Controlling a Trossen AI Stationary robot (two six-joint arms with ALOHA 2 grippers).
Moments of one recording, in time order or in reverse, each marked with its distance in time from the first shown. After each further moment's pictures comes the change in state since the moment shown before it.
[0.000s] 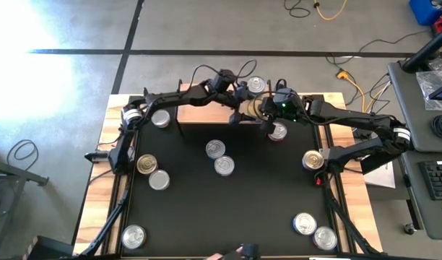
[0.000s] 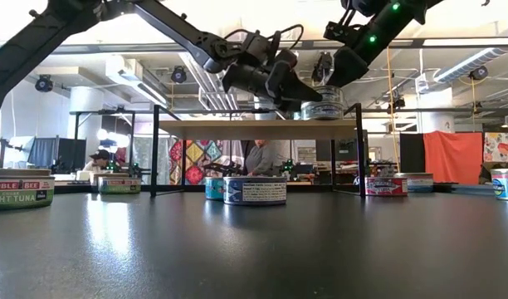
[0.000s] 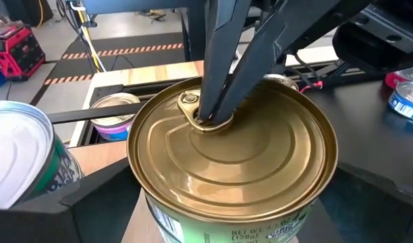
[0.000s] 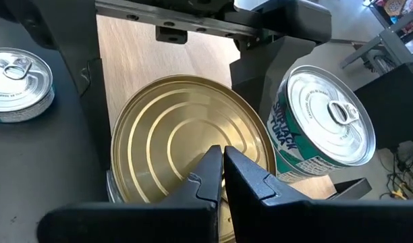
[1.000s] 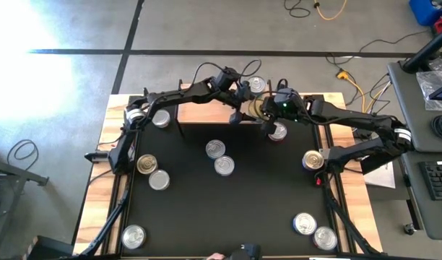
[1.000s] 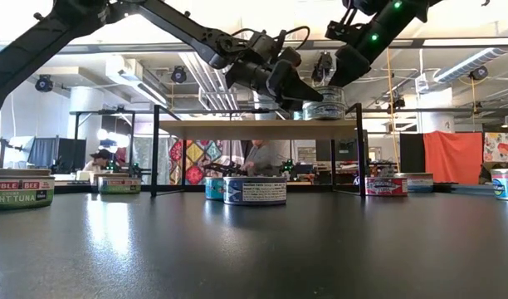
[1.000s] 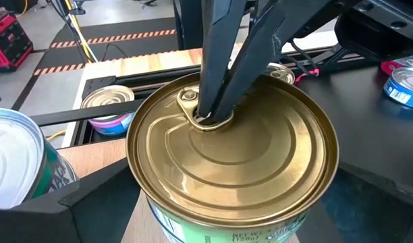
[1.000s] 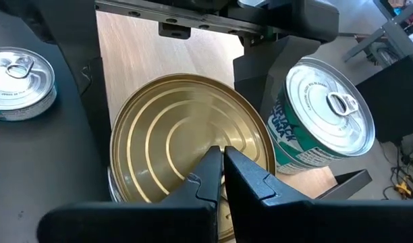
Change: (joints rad) left arm -0.006 0.049 0.107 -0.160 -0.003 0.069; right arm 0.000 -0.015 0.005 -0.019 0.000 0.021
